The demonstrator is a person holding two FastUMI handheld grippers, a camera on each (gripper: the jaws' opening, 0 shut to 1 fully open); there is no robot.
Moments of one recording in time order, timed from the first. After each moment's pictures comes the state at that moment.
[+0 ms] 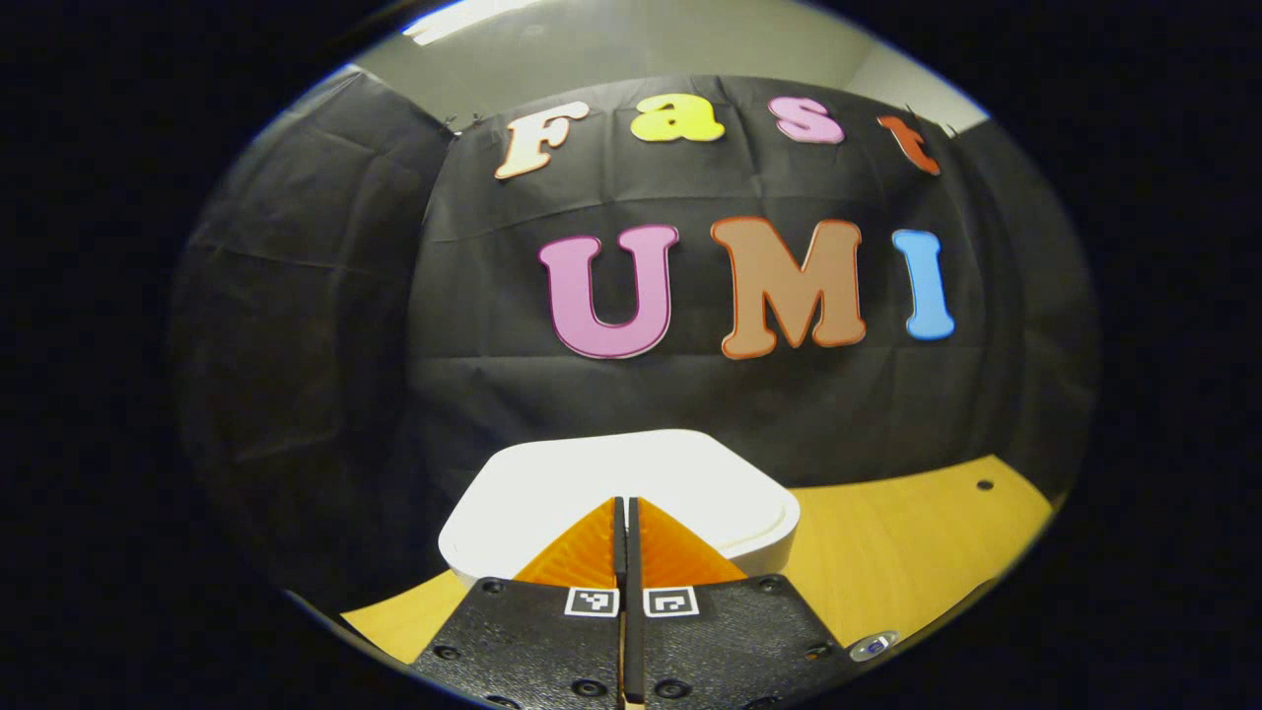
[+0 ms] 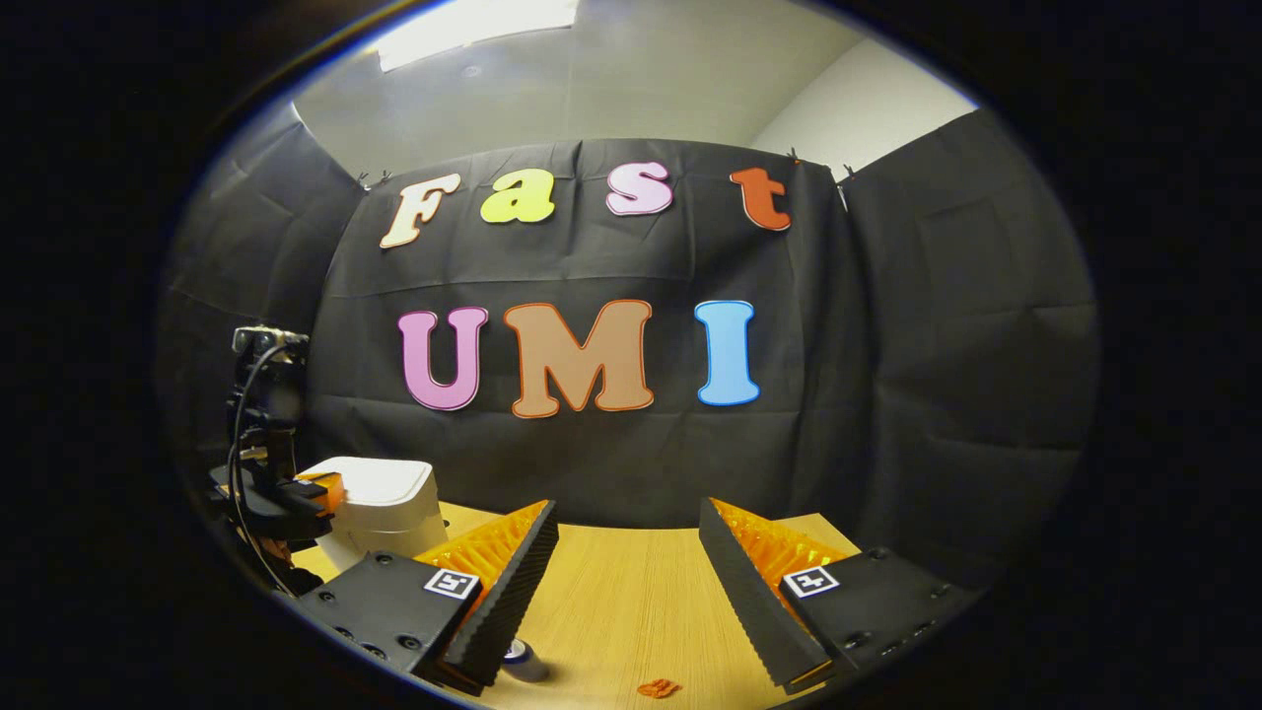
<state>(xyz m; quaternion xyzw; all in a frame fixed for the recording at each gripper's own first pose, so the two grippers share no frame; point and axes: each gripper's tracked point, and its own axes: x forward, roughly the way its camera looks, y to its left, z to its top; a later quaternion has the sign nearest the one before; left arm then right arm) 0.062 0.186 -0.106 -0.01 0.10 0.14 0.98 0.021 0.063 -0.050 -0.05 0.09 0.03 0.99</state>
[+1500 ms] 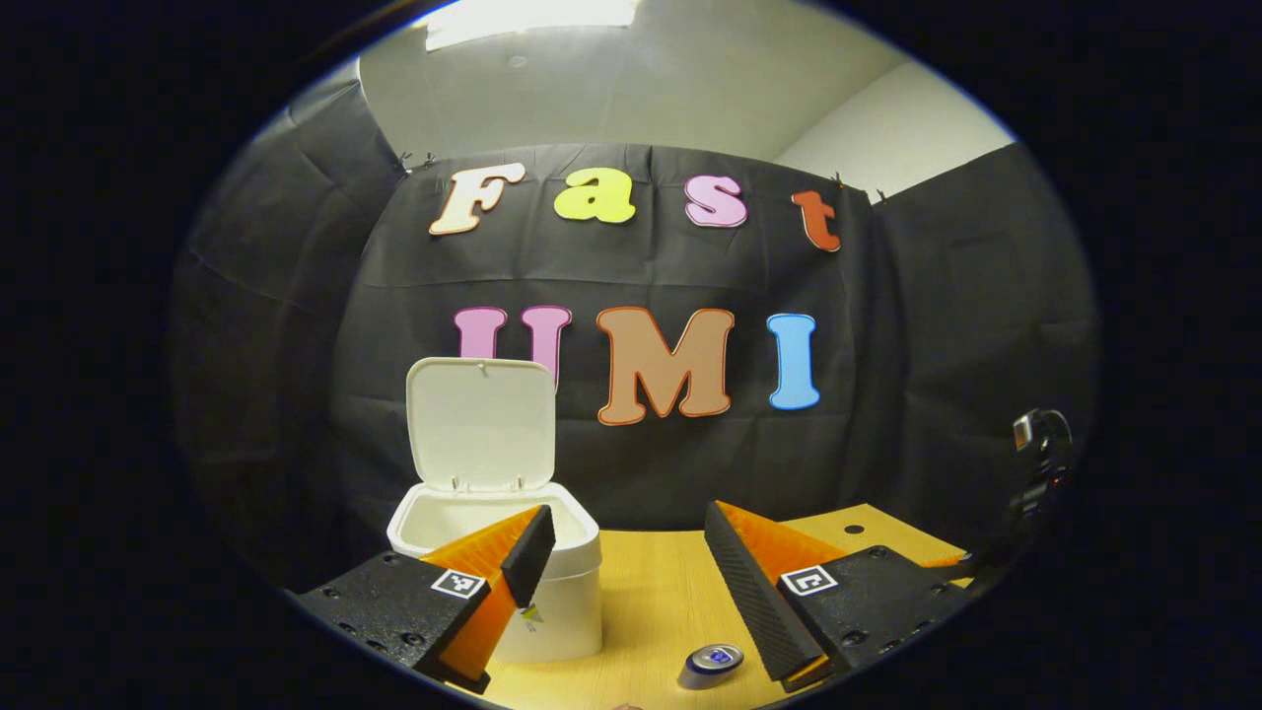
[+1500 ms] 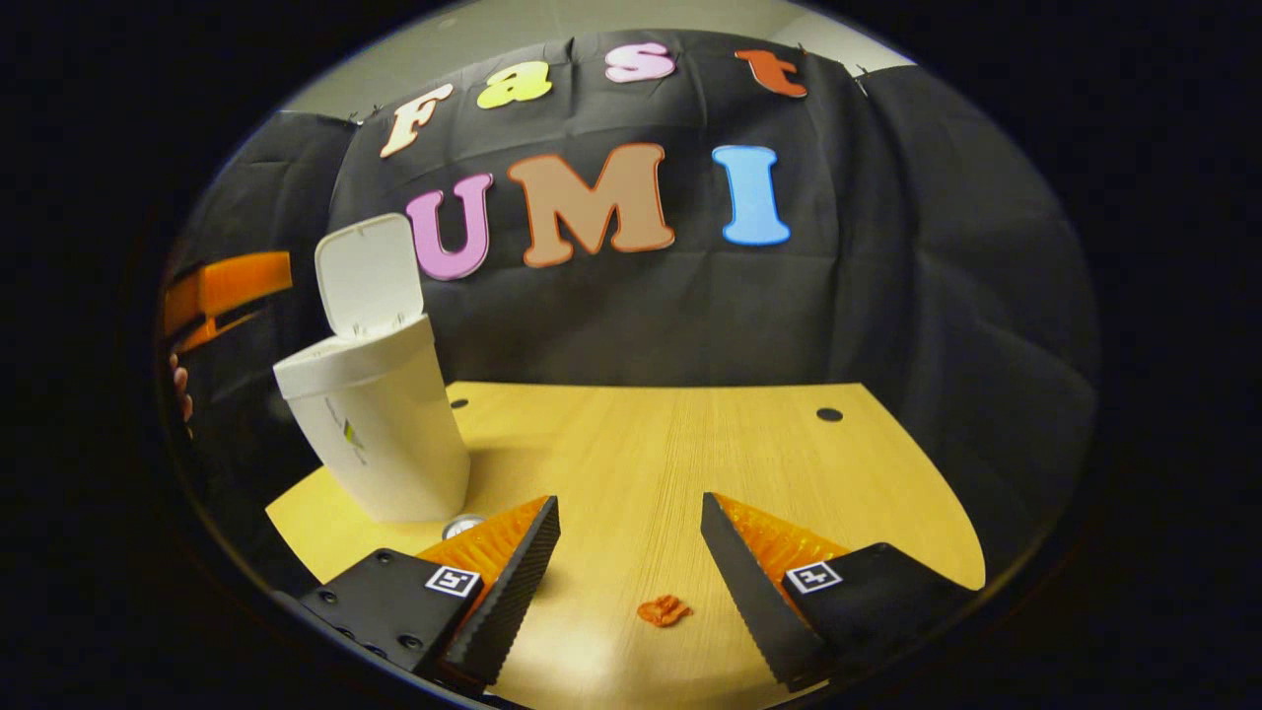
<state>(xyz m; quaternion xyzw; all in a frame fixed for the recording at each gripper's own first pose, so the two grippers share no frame) -0.017 0.061 -0.022 -0.01 0.02 0.01 1.00 0.006 0.020 -0.246 -0.04 0.31 0.07 0.95</state>
